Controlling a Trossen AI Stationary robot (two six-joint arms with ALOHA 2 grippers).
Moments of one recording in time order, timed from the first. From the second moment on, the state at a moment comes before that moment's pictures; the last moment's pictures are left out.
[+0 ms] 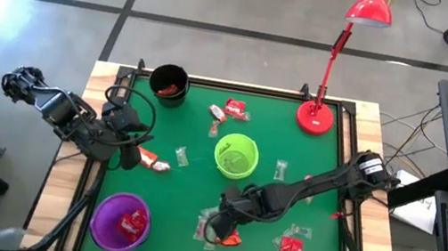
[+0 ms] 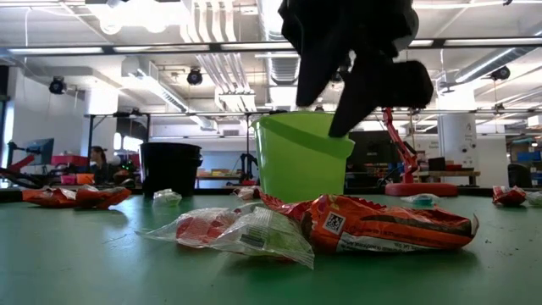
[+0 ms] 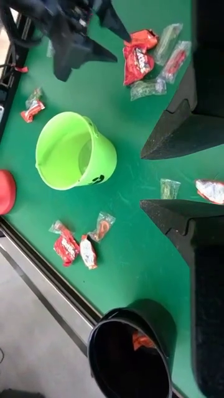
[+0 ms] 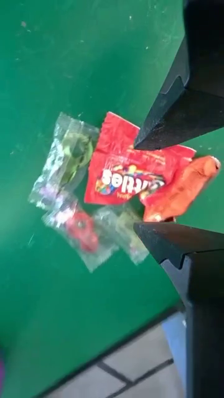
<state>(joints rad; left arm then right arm) -0.50 1.03 1.31 -1.25 -0.69 -0.82 0.38 1.92 1.43 -0.58 -0.01 1.15</state>
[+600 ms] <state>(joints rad) -0.50 1.03 1.31 -1.25 -0.69 -0.82 0.39 2.02 1.43 -0.53 -0.05 1.20</state>
